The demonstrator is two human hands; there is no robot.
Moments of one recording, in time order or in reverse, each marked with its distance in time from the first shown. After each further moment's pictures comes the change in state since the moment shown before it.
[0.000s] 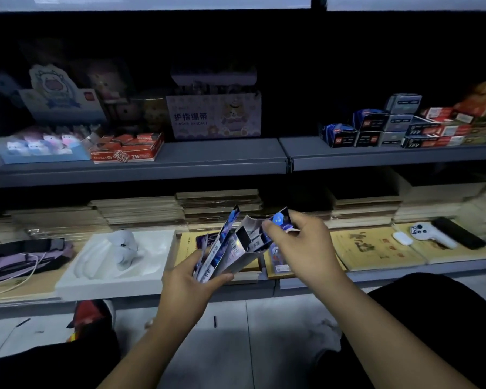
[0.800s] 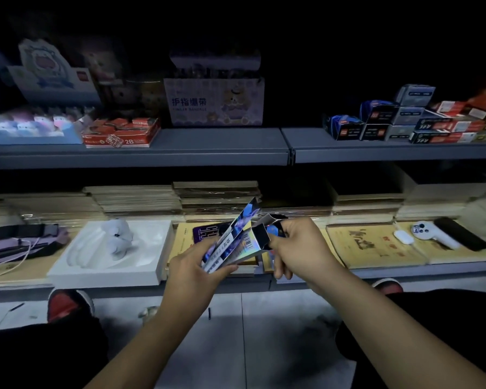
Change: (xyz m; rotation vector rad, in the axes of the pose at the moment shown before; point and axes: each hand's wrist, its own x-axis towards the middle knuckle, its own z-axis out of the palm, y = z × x) left_hand 0.008 -0.005 0.021 0.152 0.036 0.141; right_hand 0.010 0.018 -0.001 -0.033 -0.294 0.255
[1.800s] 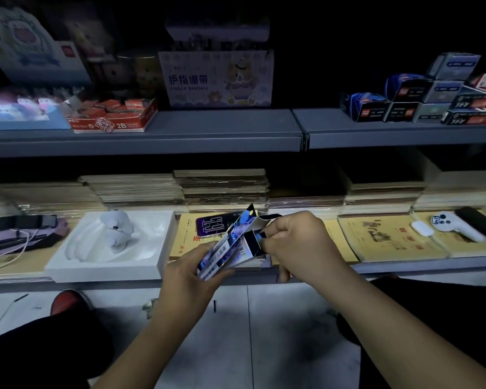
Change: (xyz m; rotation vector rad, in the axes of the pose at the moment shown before) left_hand 0.001 -0.030 0.004 0.017 0.014 0.036; right_hand 0.020 0.003 0.015 -0.143 -0.043 0.004
